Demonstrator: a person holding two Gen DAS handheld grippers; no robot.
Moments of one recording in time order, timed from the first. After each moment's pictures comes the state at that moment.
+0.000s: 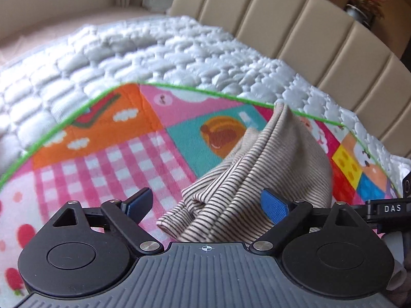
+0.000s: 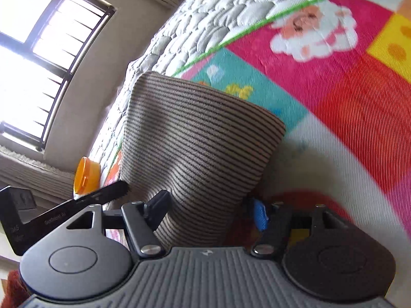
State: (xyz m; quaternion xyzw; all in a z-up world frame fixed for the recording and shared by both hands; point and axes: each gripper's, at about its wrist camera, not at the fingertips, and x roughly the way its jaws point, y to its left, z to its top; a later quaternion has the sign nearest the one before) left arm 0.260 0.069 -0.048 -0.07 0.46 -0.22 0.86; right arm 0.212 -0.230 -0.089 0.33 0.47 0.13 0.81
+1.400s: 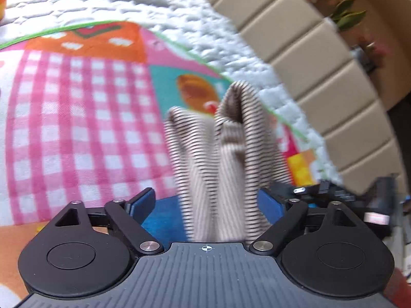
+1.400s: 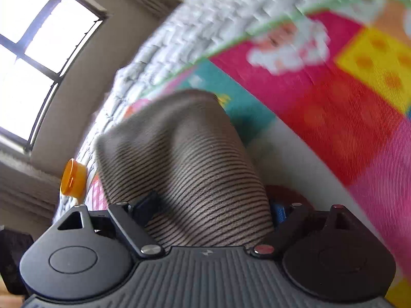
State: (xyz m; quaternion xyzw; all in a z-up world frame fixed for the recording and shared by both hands) left arm 0.190 0.064 -0.068 -0.21 0.48 -0.20 0.83; right arm 0.179 -0.239 -0.072 0.28 0.44 0.11 0.85
